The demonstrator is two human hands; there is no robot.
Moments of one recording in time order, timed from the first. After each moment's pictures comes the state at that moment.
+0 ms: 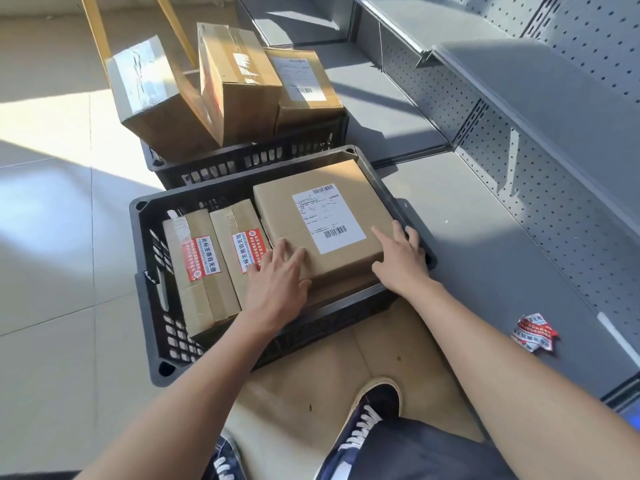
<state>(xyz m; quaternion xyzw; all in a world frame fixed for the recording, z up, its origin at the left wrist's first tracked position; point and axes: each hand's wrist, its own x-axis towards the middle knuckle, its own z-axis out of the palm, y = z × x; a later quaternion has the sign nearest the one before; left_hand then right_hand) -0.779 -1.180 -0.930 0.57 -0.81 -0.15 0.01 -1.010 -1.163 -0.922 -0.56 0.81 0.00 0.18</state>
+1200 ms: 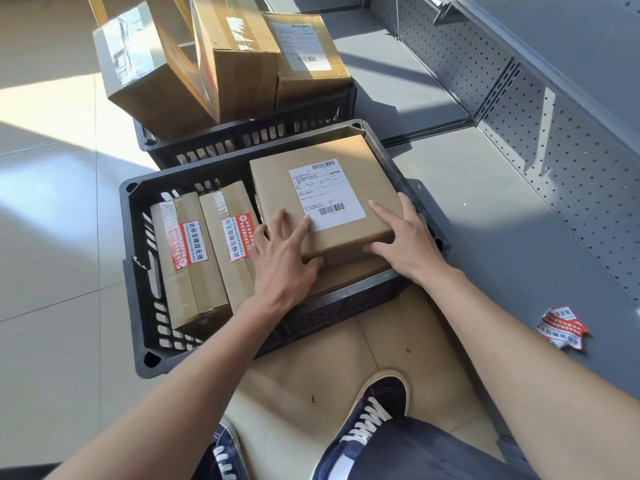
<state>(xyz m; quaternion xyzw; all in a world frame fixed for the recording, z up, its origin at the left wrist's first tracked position) -0.802 -1.188 -0.950 0.62 -0.75 -0.20 0.11 -1.032 -1.171 -0.942 -0.60 0.75 -0.14 0.23</state>
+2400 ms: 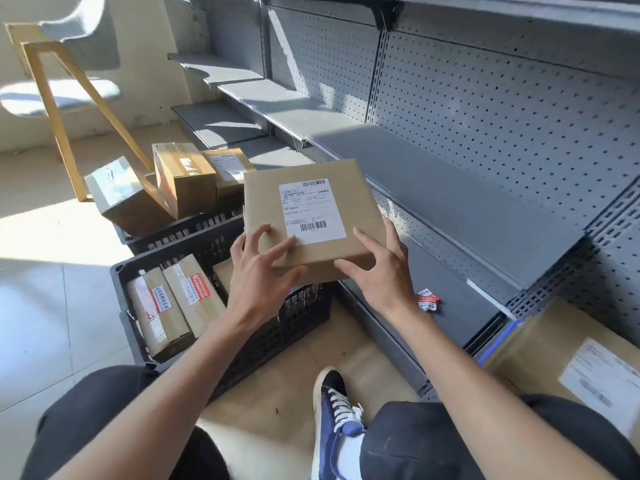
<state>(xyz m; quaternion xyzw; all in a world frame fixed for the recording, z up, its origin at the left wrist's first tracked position) -0.816 -1.041 -0.757 0.45 -0.81 -0.23 0.29 -1.018 -0.947 -0.754 -0.49 0.77 -0.40 0.07</state>
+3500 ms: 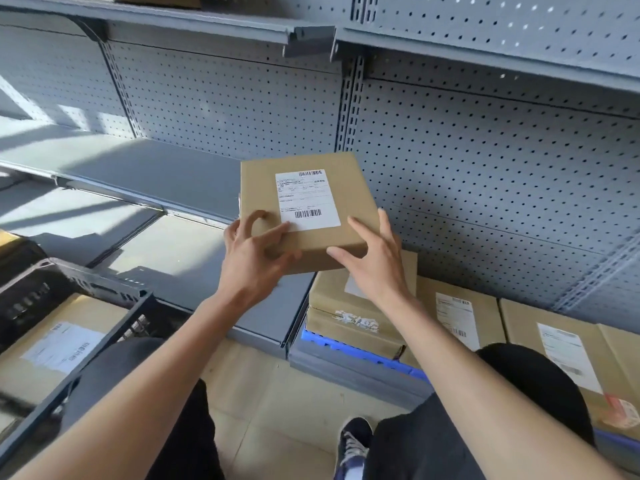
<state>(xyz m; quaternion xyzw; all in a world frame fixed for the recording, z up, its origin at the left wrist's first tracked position) -1.037 -0.864 -0.712 0.16 -0.91 -0.32 0.23 -1.134 -0.665 -0.706 -0.22 0.88 -0.41 -0.06</state>
